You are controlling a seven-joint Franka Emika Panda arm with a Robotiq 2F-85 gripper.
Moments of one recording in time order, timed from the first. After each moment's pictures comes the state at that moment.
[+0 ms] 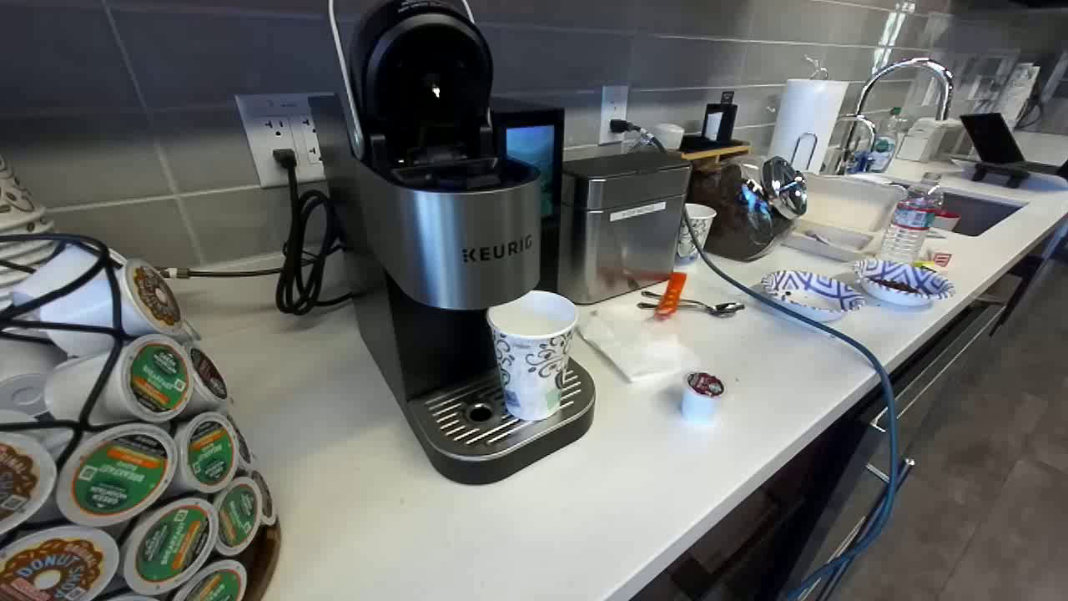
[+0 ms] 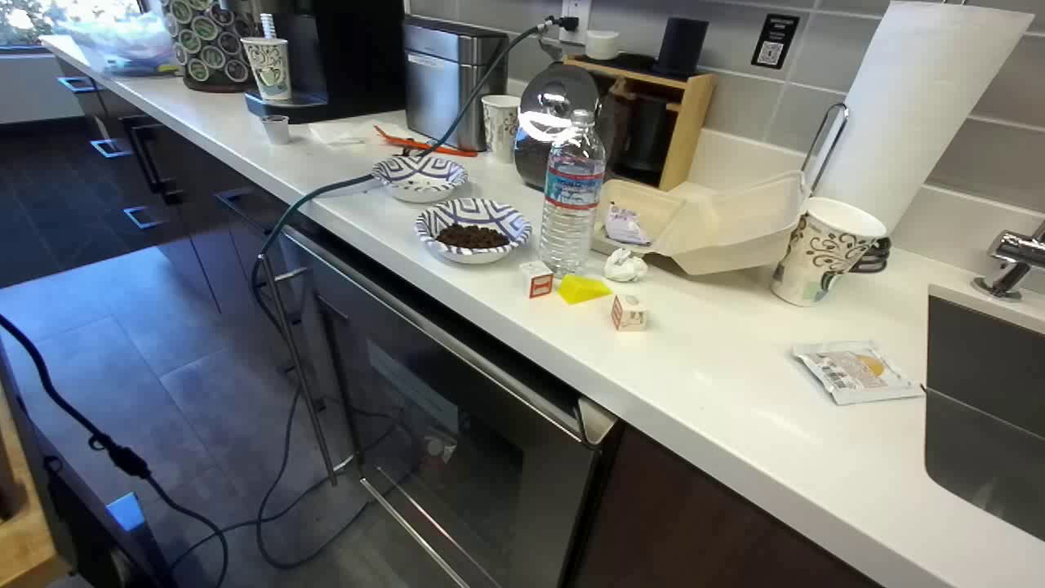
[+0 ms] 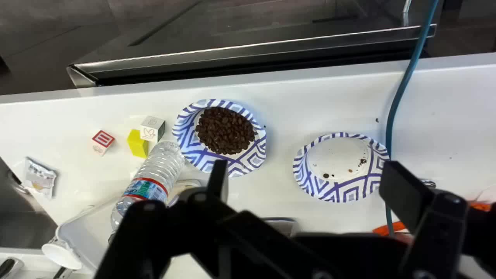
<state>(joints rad) -0.20 -0.59 -0.16 -2.52 -0.23 2.26 -0.11</state>
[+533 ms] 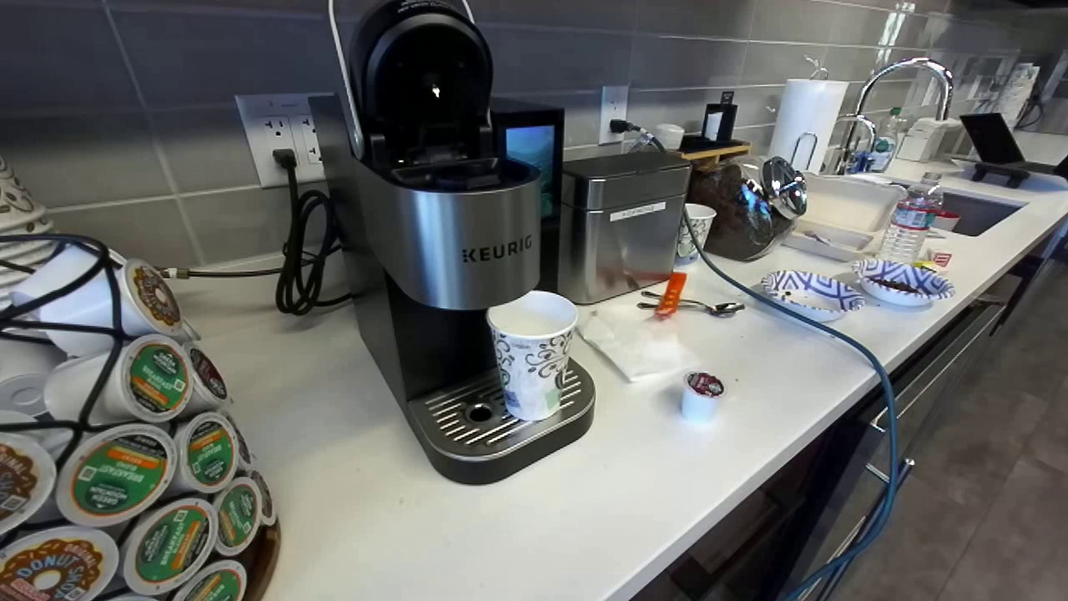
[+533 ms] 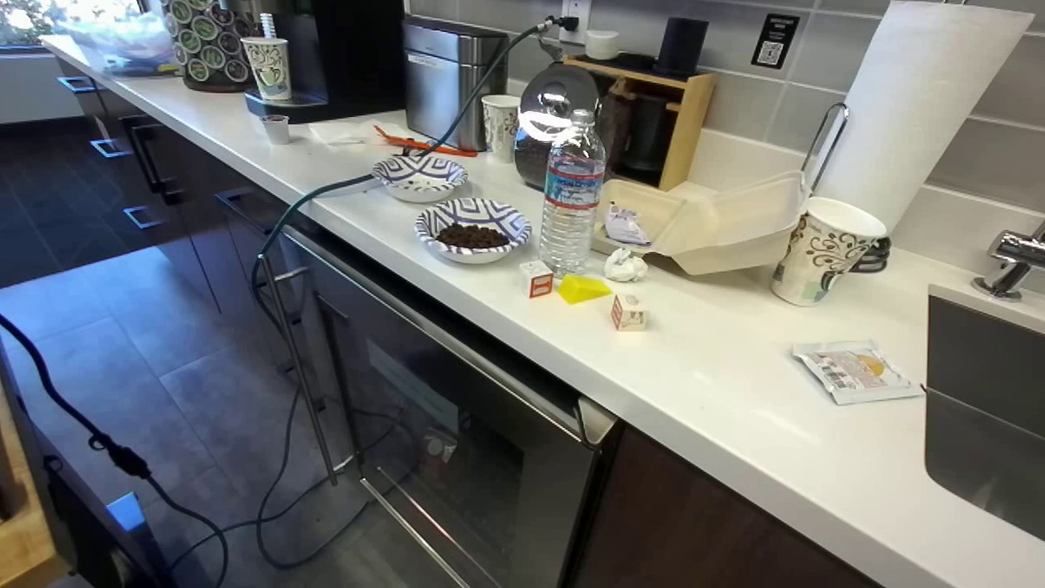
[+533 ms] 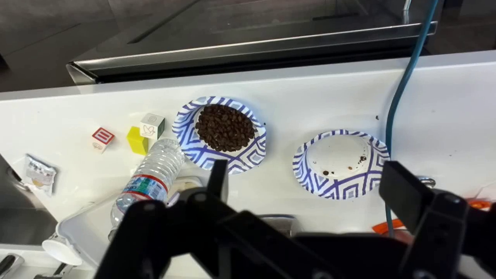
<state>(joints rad) -0.20 -0.59 -0.16 -2.52 -0.23 2.27 -0.11</state>
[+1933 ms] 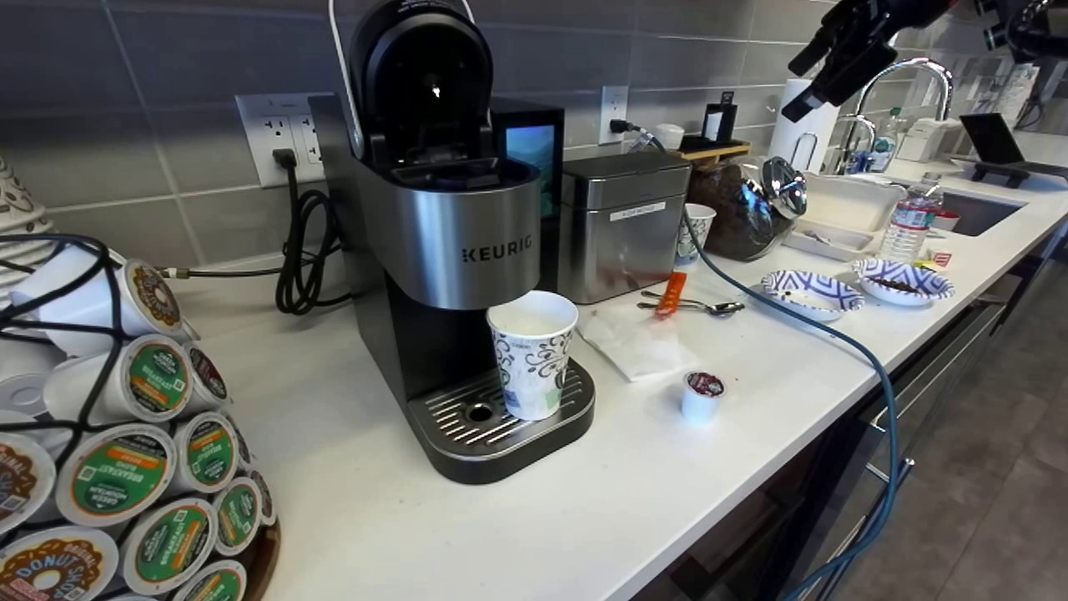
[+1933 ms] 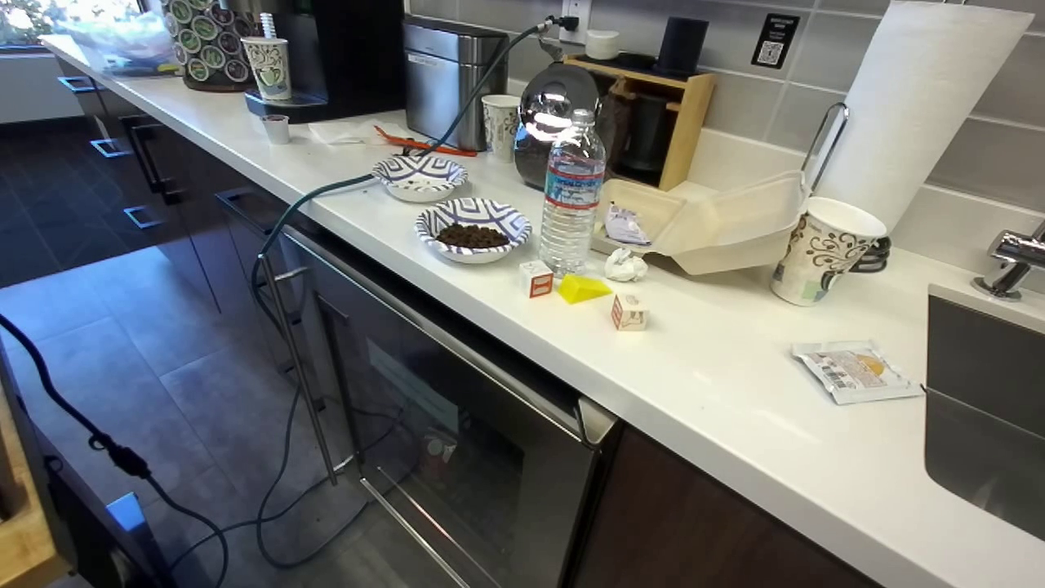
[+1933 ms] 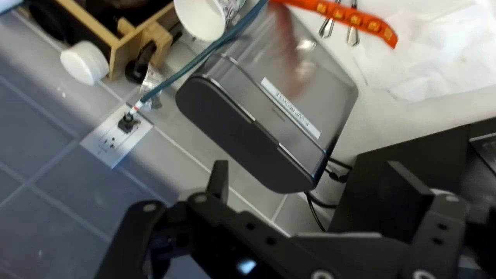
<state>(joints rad) 0.07 -0.19 0.03 -2.22 -0.30 2.79 -0.41</state>
